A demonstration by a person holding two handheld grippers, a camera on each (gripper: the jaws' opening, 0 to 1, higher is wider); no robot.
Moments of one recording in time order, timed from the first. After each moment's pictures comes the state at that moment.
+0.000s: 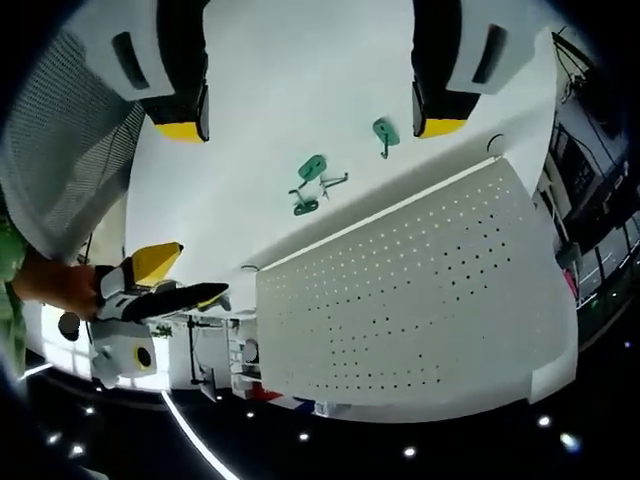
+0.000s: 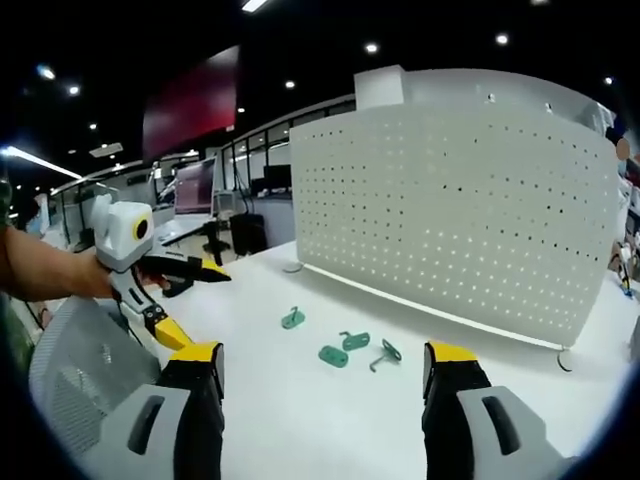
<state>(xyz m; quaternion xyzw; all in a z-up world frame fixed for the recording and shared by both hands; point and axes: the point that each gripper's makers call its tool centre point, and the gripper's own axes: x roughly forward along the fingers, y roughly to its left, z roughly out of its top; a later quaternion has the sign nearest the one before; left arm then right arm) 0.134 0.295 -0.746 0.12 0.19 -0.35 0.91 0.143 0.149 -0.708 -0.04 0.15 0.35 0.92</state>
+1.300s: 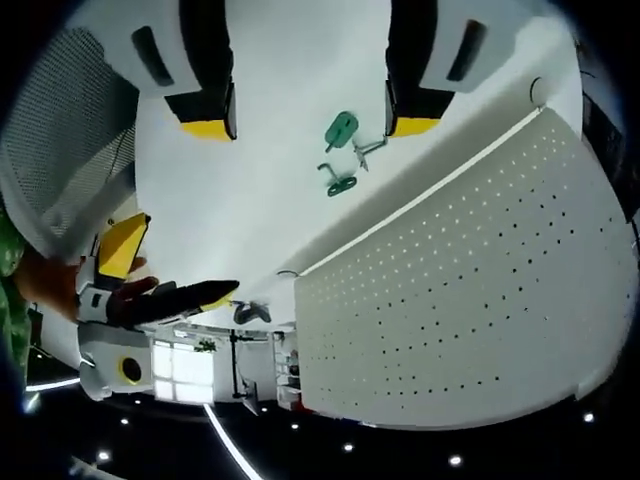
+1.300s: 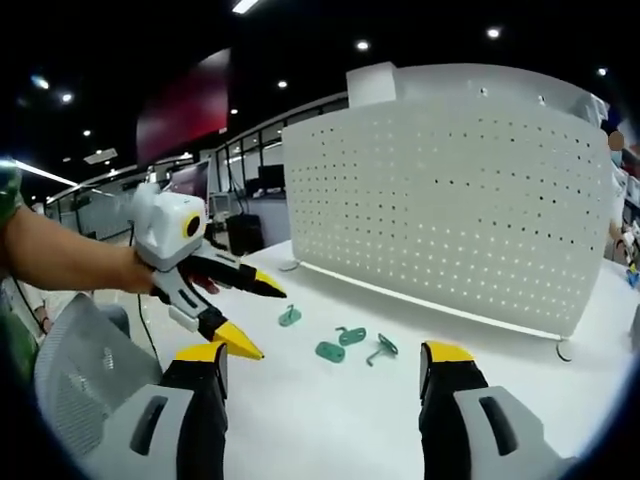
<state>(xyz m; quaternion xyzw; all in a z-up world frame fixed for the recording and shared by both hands) 0.181 0.233 -0.765 0.15 0.23 -0.44 0.85 0.145 0.142 -0.710 -0.03 0.16 0.33 0.93</state>
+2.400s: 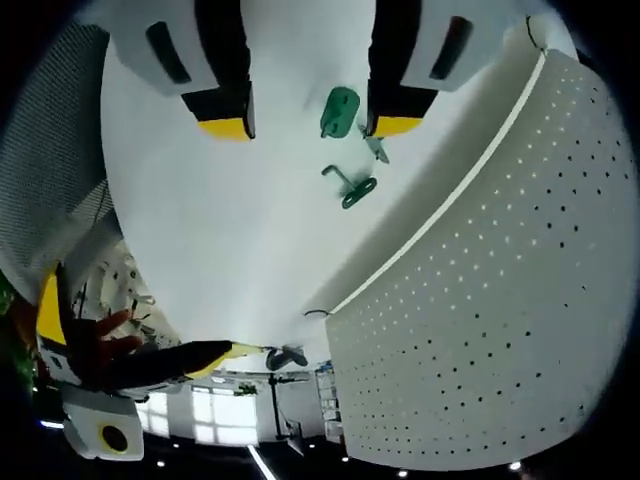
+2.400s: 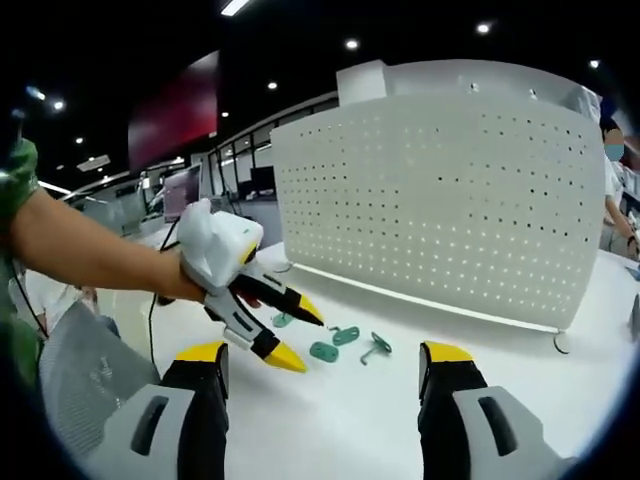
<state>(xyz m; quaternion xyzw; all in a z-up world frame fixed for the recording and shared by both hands) 0.213 0.197 -0.811 0.25 0.27 -0.50 0.79 0.148 0.136 -0.709 -0.02 0.17 0.32 0.93</state>
